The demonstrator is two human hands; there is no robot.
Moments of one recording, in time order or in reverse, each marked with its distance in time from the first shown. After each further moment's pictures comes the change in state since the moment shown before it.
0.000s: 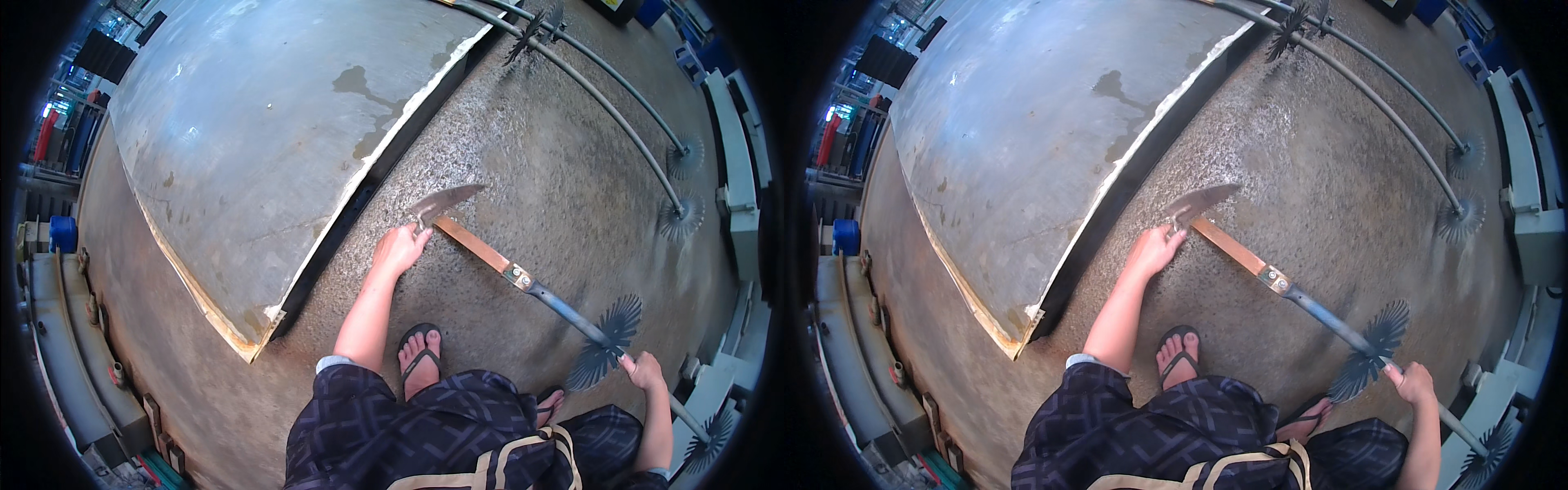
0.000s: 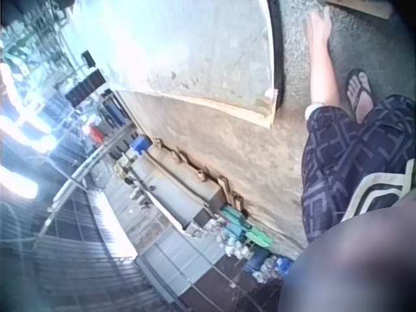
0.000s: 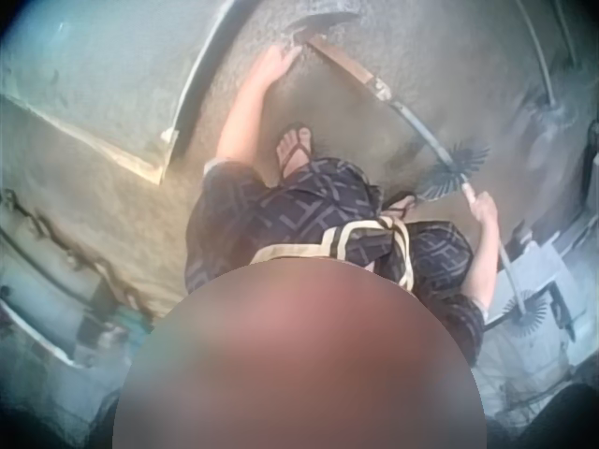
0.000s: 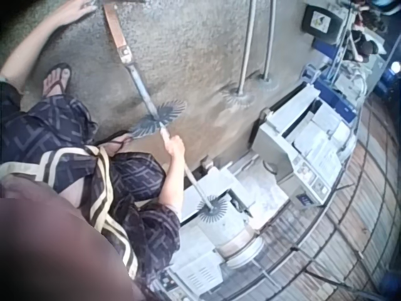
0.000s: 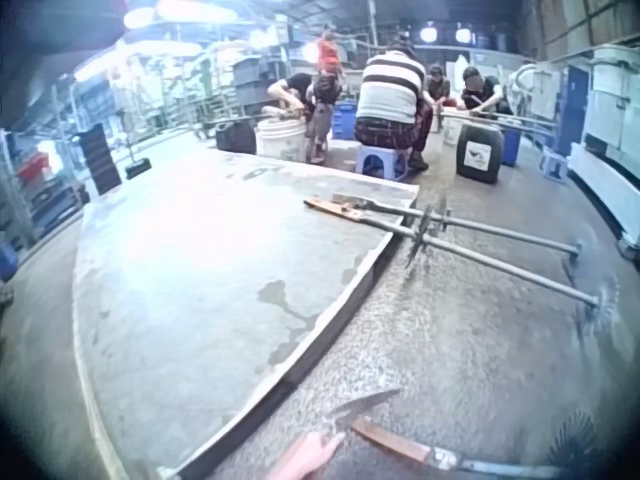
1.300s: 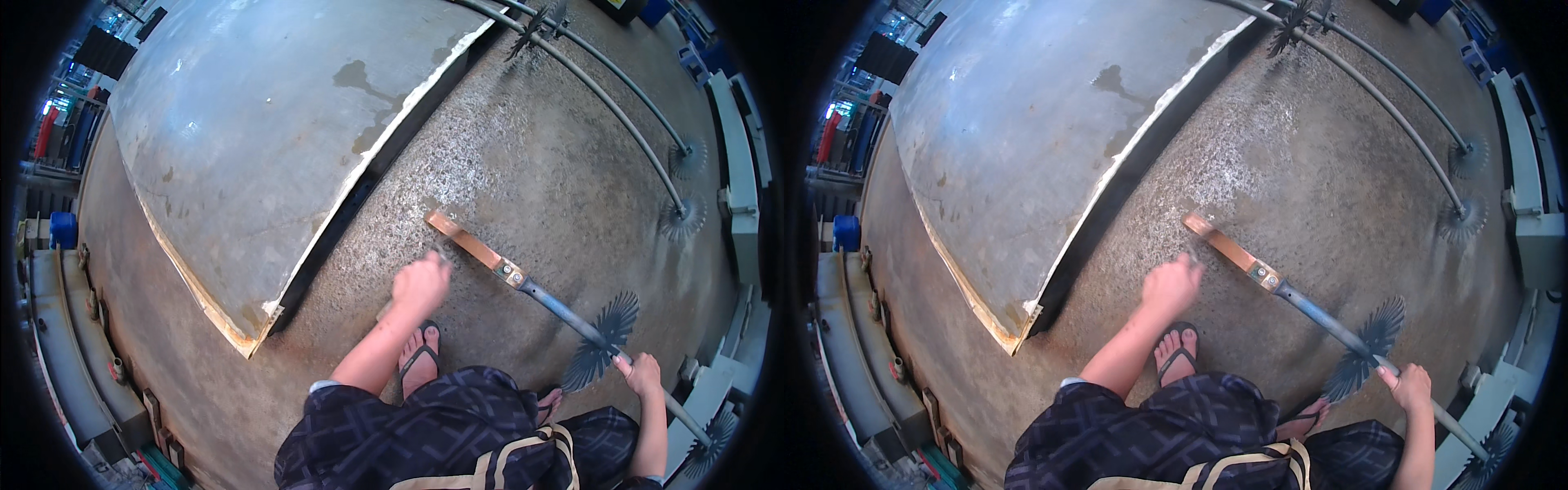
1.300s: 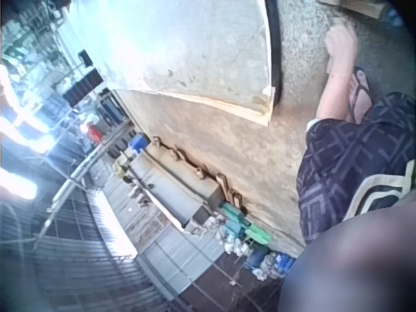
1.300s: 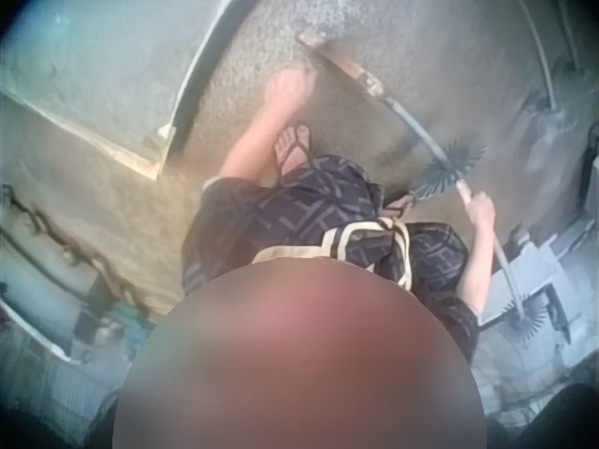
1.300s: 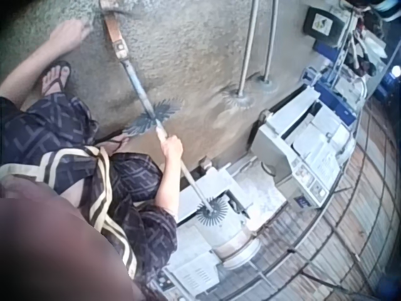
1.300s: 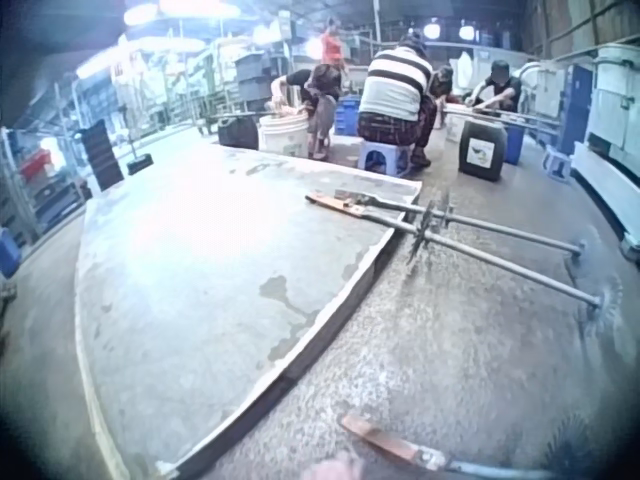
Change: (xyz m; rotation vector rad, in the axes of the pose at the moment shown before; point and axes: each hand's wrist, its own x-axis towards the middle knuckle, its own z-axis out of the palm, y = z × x) left_hand -0.073 0.049 0.019 0.228 -0.029 -0.009; right_hand -0.020 -0.026 -0.010 -0.039 0.135 -0.037
